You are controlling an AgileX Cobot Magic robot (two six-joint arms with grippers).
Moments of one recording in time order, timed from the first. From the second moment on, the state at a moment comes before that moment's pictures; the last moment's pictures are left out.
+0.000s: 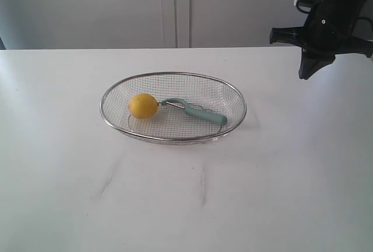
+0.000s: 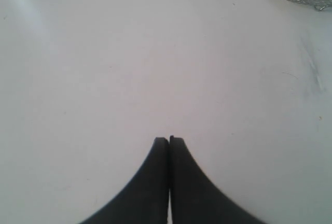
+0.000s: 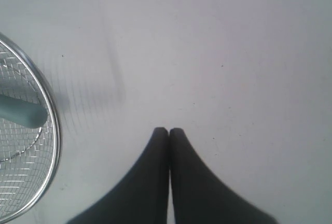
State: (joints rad) left arm -0.06 0.00 0.02 -0.11 0.52 0.18; right arm 0.10 1.99 -1.79 0.06 1.22 0.25
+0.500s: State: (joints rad) left arm -0.06 0.00 0.02 -0.11 0.52 0.18; right arm 0.10 1.80 -1.79 0.06 1.22 0.25
